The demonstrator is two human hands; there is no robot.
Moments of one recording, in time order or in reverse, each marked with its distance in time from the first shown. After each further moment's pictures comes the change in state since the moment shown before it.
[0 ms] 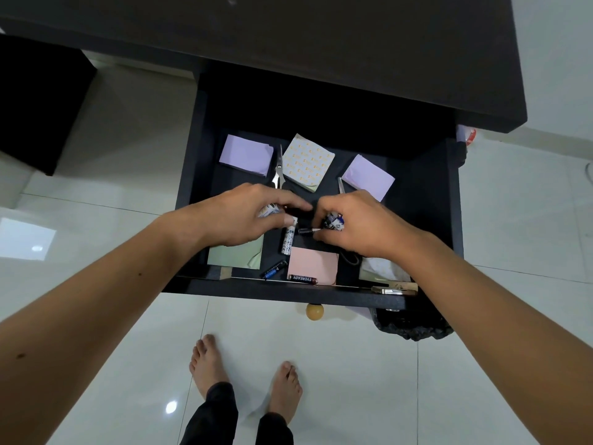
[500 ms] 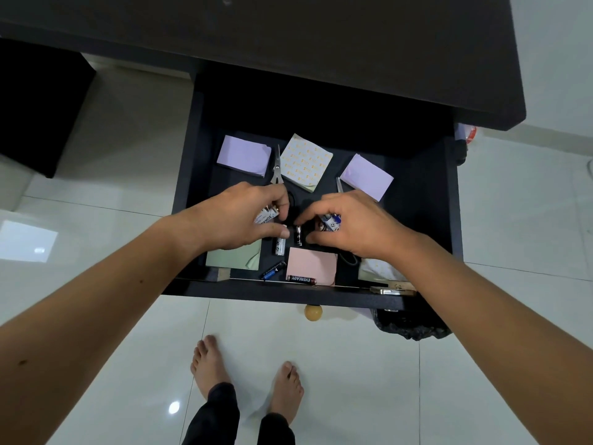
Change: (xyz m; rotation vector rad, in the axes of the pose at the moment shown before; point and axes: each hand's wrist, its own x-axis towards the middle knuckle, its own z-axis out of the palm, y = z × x) left_hand 0.000 -0.002 0.003 0.129 0.050 -0.056; right_hand 0.001 0.001 0.005 0.073 0.009 -0.074
